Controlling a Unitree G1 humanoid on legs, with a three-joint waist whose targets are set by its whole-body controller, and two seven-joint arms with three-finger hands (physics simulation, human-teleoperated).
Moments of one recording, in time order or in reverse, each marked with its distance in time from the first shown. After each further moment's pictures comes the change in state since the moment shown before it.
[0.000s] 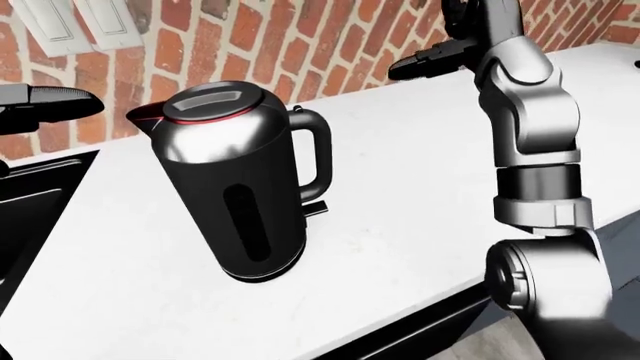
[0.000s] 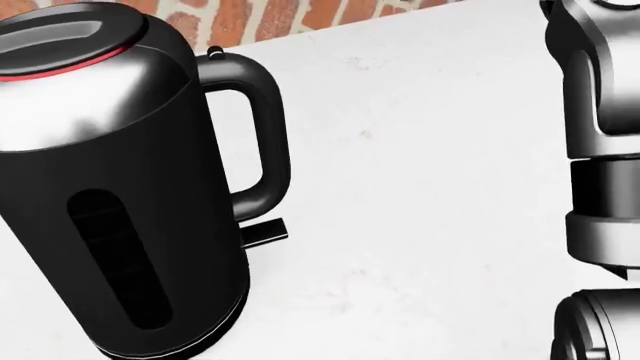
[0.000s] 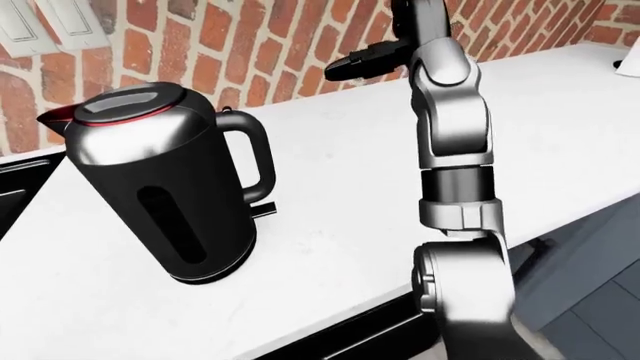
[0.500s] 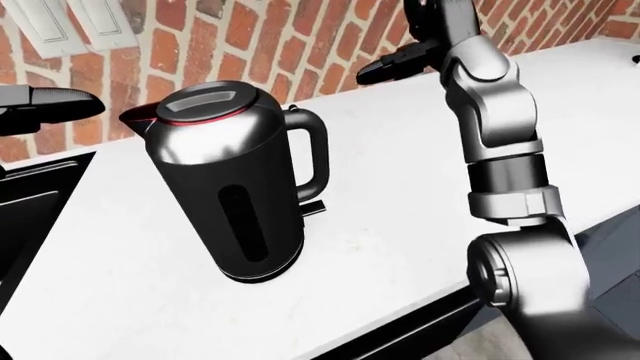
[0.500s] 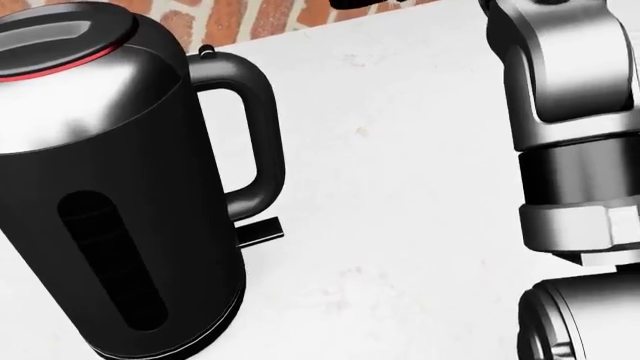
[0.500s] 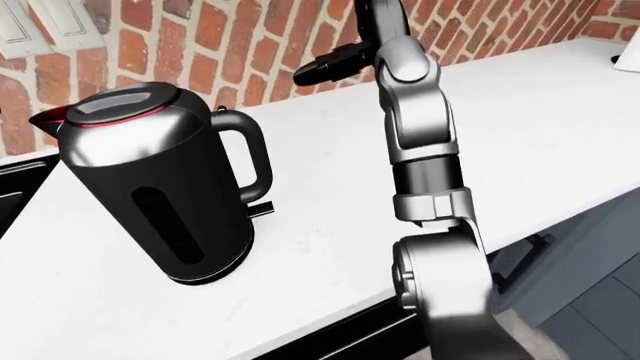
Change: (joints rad) left arm 0.004 0.000 0.000 -0.002 -0.006 0.000 0.003; right arm -0.066 0.088 0.041 0.106 -0.036 -0.051 0.015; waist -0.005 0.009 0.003
